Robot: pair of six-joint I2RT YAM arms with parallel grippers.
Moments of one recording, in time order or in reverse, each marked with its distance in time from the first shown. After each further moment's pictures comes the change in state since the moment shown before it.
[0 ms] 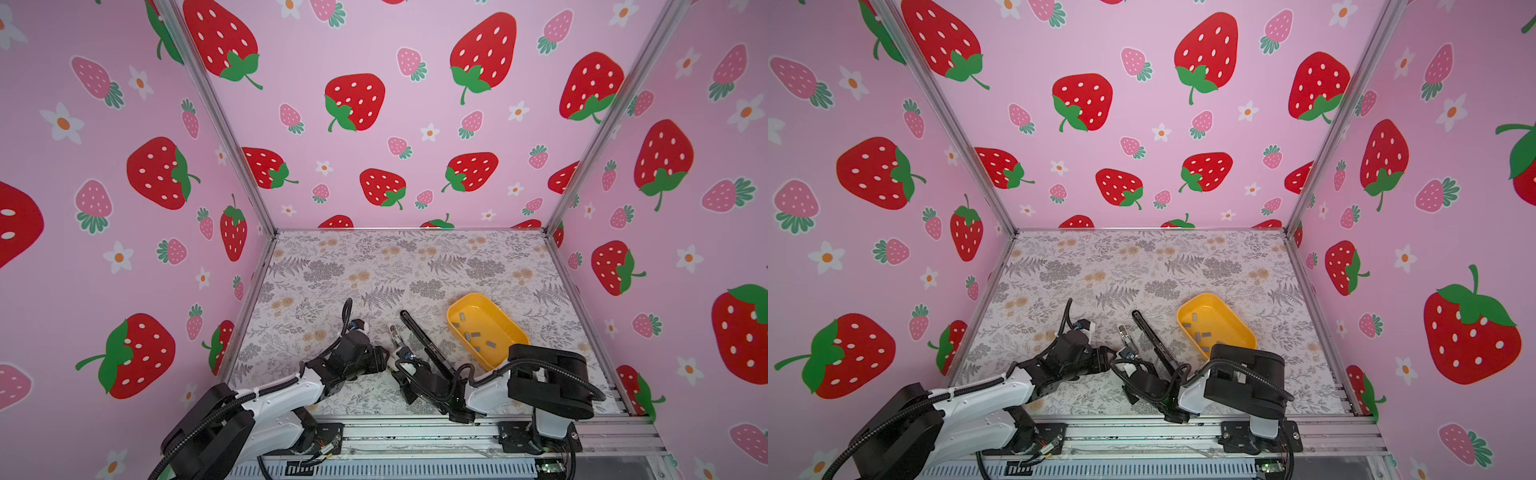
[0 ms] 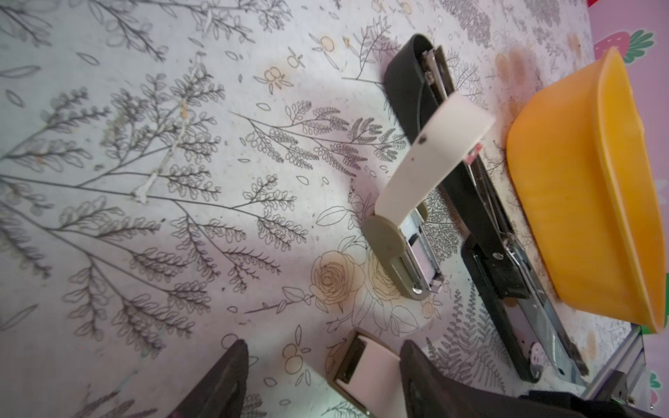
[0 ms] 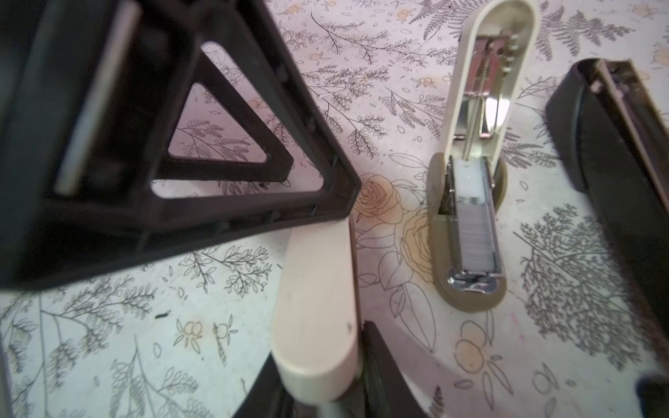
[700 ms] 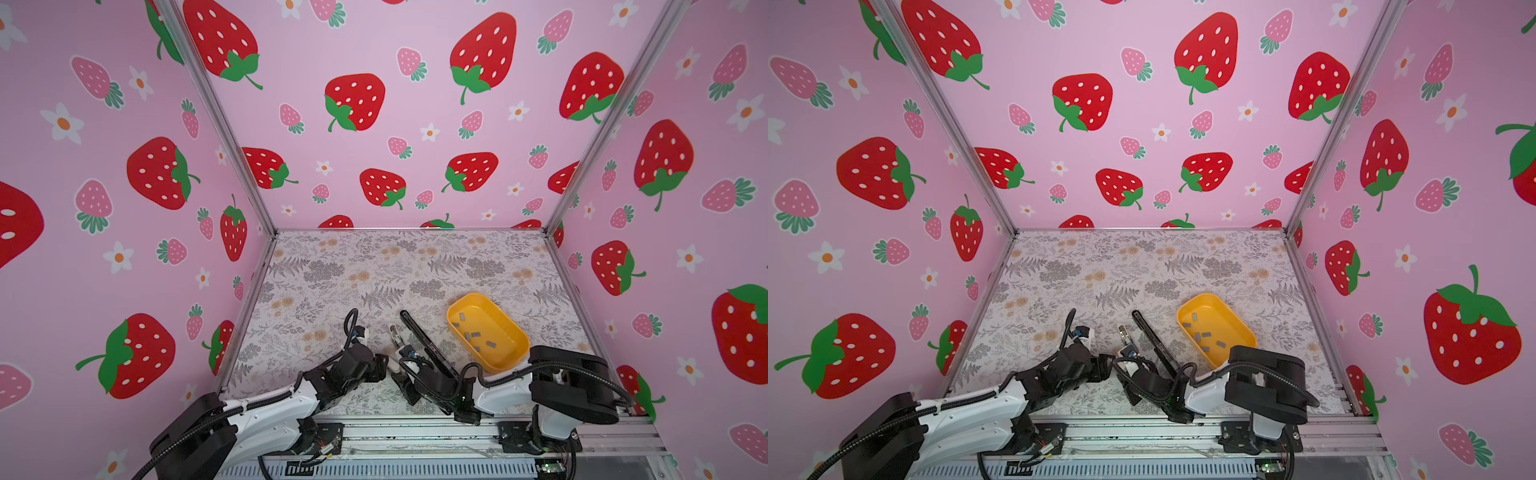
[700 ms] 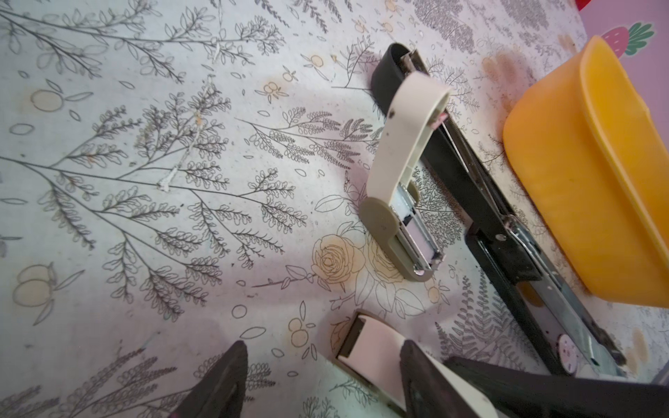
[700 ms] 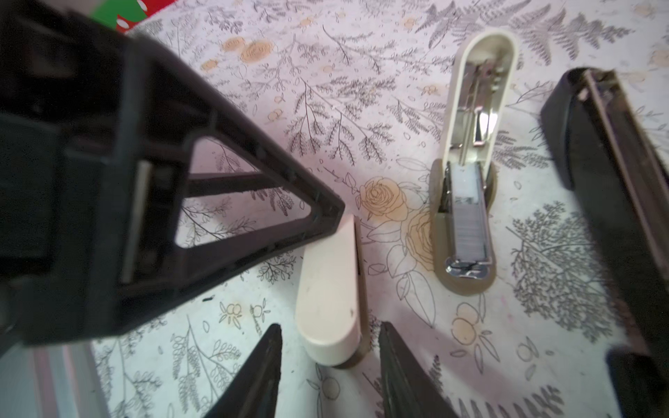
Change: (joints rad) left arm -0.142 -0.086 -0.050 -0.002 -0.187 -0.009; right arm 0.006 -0.159 -0.015 -0.125 -0.016 0.039
